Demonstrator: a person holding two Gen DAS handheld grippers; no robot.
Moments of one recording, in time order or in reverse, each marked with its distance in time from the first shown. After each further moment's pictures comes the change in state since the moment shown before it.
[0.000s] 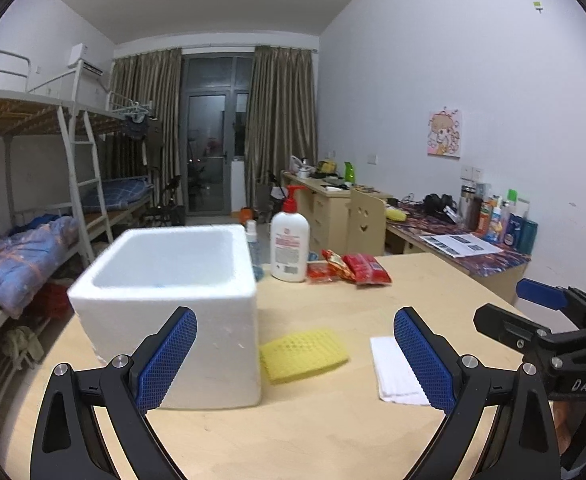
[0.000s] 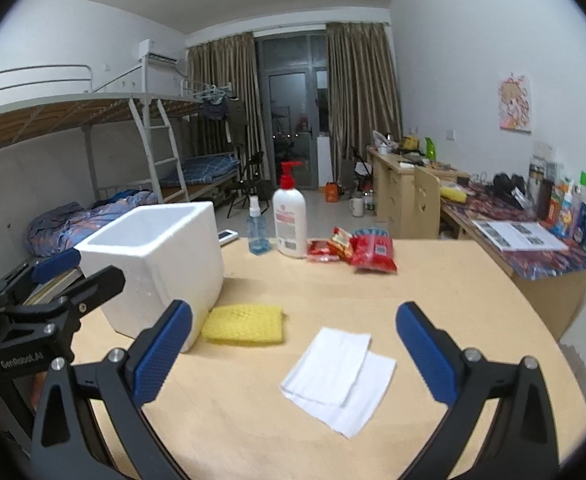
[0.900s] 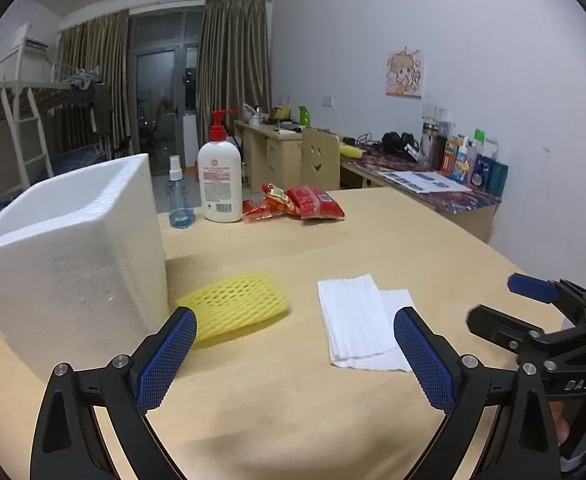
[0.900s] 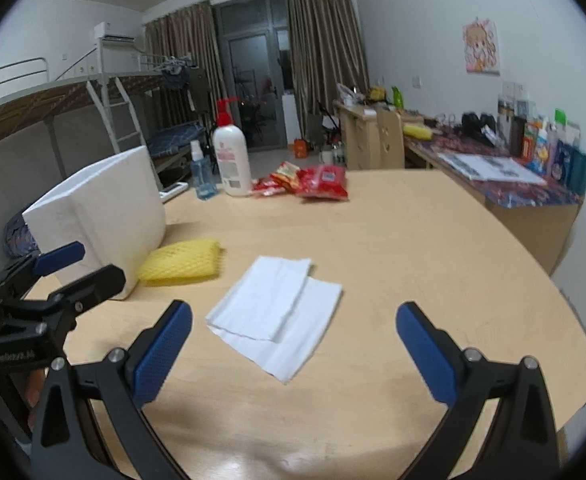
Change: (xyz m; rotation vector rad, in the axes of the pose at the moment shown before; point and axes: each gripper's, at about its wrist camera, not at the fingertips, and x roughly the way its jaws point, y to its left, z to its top) left arm 0.075 -0.049 -0.034 0.076 0.204 -0.141; right arm 0.017 -0.060 -0.050 0.105 0.161 -0.082
